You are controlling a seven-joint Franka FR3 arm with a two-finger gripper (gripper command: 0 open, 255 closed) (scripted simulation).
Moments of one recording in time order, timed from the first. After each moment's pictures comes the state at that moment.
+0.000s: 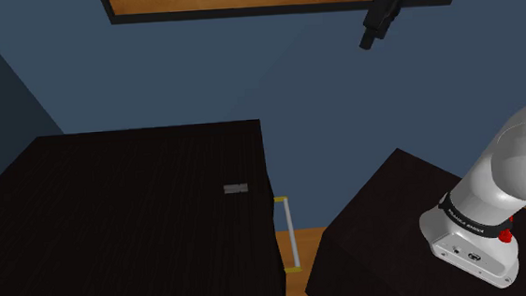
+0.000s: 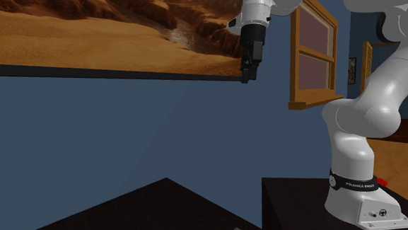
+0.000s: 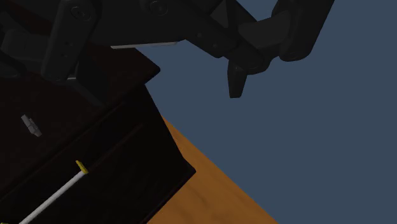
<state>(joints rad) 0.01 -0.76 0.06 -2.31 0.11 1.67 -0.08</state>
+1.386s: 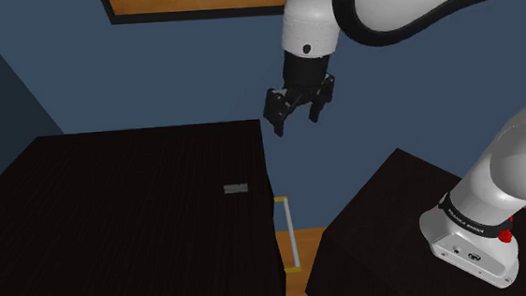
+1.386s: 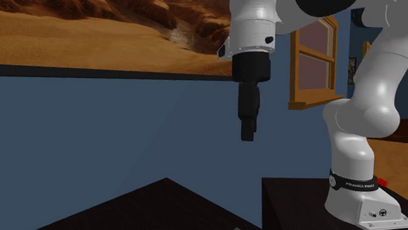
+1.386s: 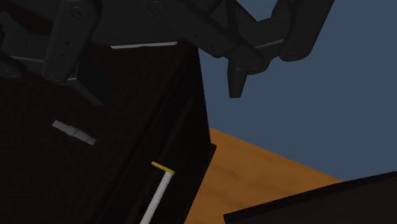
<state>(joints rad) -0.01 -0.44 0.57 -2.29 0.26 1.95 0.63</state>
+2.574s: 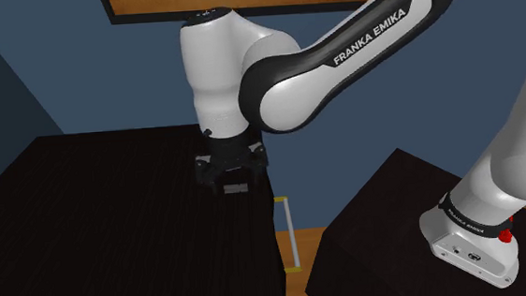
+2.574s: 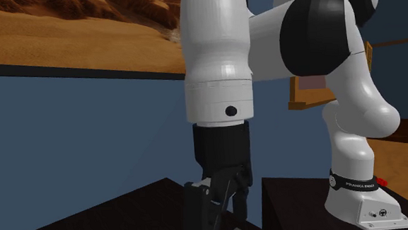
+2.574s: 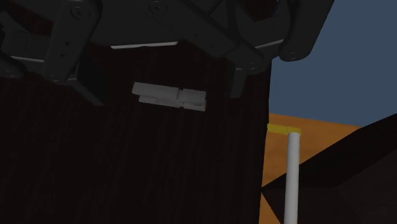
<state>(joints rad) 0.00 0.22 0.81 -1.99 -0.14 2.13 1.33</state>
